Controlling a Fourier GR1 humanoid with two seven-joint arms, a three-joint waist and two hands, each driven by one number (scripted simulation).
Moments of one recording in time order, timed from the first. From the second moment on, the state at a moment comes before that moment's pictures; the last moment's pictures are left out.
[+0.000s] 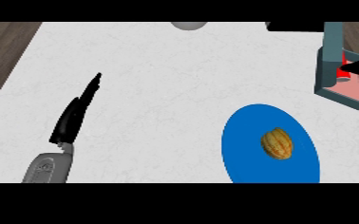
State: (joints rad) left arm -0.15 0.18 0.04 -1.34 -0.30 -0.07 -0.04; right arm -0.75 -0.54 -0.55 -0.77 1.02 0.03 0.18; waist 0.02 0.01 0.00
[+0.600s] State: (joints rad) left arm -0.14 0.19 0.05 -1.36 -0.29 -0.08 -0.04; right arm -0.81 -0.55 -0.83 -0.64 0.68 -0.15 -0.08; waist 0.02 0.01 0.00
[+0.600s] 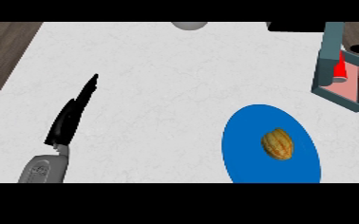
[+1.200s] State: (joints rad) left arm -0.13 0.18 0.05 -1.36 -0.30 -0.07 -0.05; right arm -0.68 -0.71 -1.04 -0.45 0.43 -0.17 -0.44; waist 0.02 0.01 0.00
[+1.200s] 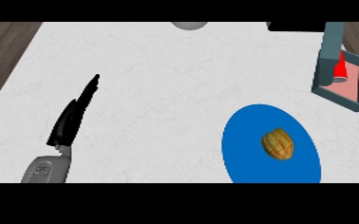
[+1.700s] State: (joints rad) left arm -0.14 0.18 0.05 -1.36 -0.30 -0.08 -0.05; right arm -0.55 -0.84 -1.12 -0.30 0.30 -0.12 -0.63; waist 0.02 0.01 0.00
